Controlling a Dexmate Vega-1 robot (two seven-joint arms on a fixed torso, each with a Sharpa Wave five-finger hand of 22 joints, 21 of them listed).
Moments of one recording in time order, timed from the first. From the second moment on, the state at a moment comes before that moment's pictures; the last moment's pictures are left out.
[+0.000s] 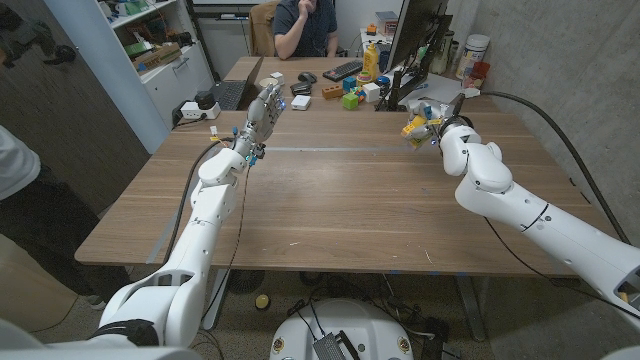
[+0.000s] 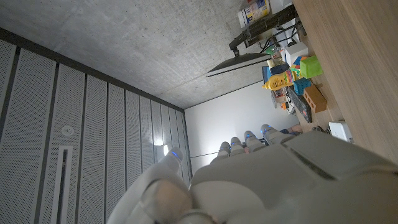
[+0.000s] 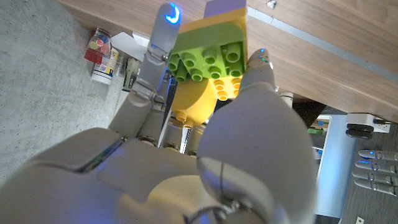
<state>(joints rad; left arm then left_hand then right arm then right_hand) 0.71 0.14 -0.03 -1.22 -0.26 -0.23 -0.47 0.00 0.07 0.44 0.19 0.20 -0.17 0.01 0.18 0.17 -0.17 0.01 0.19 0.18 -0.17 0.00 0.20 0.19 -0.15 -0.03 0.20 0.18 -0.69 -0.80 -0.65 -2.02 -0.73 -0.77 0.15 1.06 -0.06 0.05 -0.12 0.28 0.72 -0.09 0.58 0.39 0.58 0.04 0.68 0.34 0.87 0.10 0.78 0.34 1.16 -0.19 0.74 0.32</state>
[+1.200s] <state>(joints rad) 0.70 0.15 -0.03 -1.21 -0.26 -0.24 -0.47 0.00 0.07 0.43 0.18 0.20 -0.17 0.01 0.18 0.17 -0.17 0.01 0.19 0.18 -0.17 0.00 0.20 0.19 -0.15 -0.03 0.20 0.18 -0.76 -0.80 -0.54 -2.08 -0.64 -0.76 -0.07 1.05 -0.05 0.04 -0.11 0.27 0.74 -0.09 0.58 0.39 0.59 0.05 0.70 0.34 0.88 0.11 0.74 0.52 1.16 -0.19 0.80 0.32</state>
